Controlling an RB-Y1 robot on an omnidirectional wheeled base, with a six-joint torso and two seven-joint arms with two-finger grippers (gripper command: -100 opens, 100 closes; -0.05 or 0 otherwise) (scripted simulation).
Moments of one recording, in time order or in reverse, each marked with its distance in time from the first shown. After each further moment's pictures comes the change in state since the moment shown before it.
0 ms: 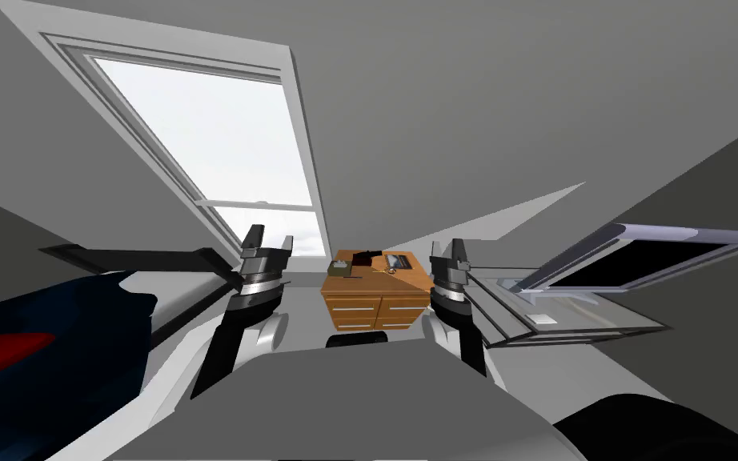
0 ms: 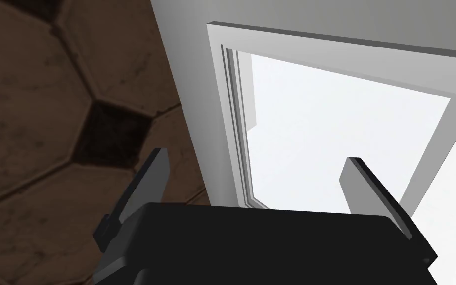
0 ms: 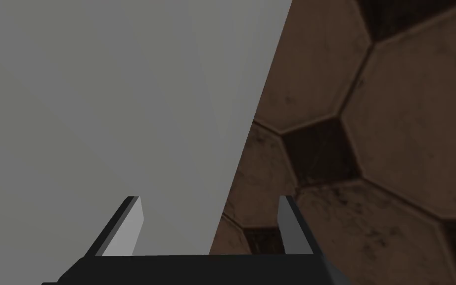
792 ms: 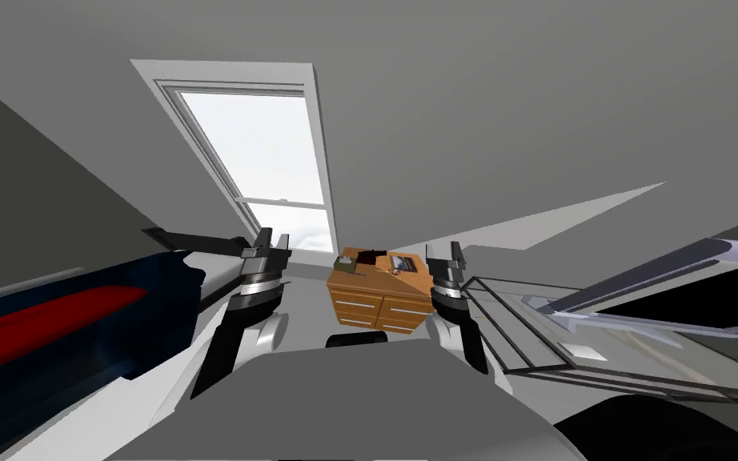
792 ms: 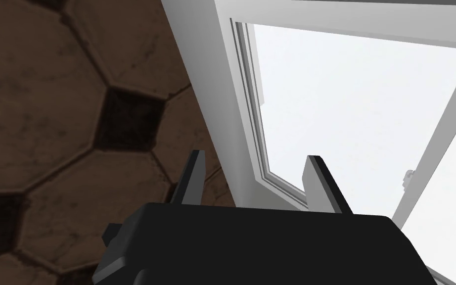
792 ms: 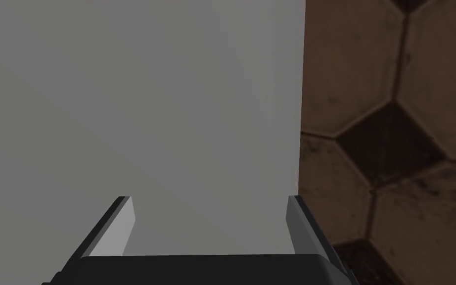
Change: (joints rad) left arm 0.000 0.000 0.000 0.000 0.000 0.000 0.000; right arm -0.034 -0.125 -0.030 0.104 -0.110 0.001 -0.202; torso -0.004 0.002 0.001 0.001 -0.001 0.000
